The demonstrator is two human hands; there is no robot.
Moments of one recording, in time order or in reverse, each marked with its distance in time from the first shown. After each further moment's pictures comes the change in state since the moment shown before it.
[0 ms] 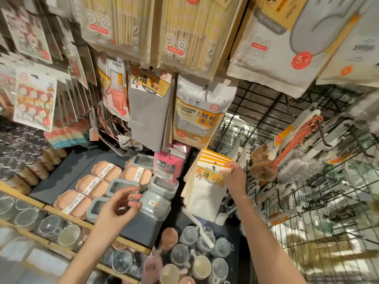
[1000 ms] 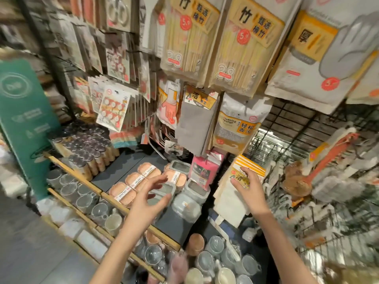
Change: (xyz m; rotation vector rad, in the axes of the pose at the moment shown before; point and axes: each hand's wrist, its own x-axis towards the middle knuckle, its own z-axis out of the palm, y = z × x) left_hand -0.062 0.025 -0.042 0.102 0.136 0.158; right_hand -0.098 -0.066 -0.001 -0.067 -0.240 -0.315
